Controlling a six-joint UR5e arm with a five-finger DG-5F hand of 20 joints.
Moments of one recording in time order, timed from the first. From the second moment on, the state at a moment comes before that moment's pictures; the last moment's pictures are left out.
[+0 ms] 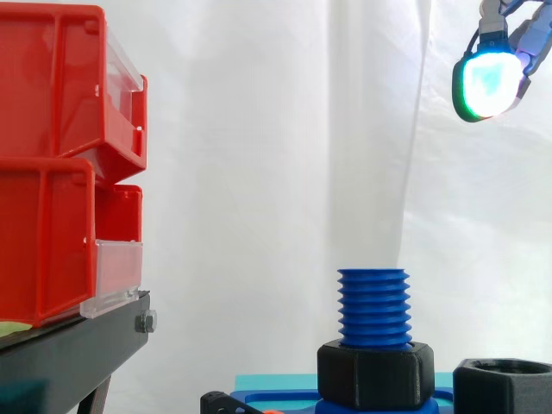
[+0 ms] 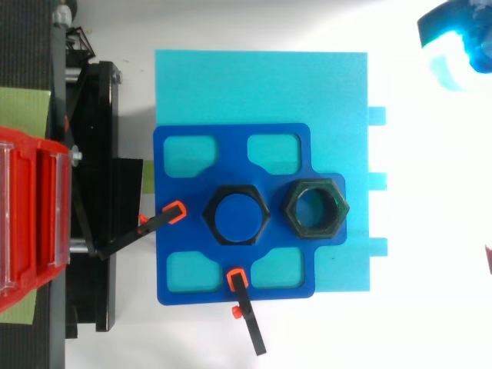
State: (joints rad) arm 0.29 -1.87 -1.18 -3.46 -1.05 -1.49
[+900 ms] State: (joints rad) arm 0.32 -1.85 -1.18 -3.57 -0.96 -1.49
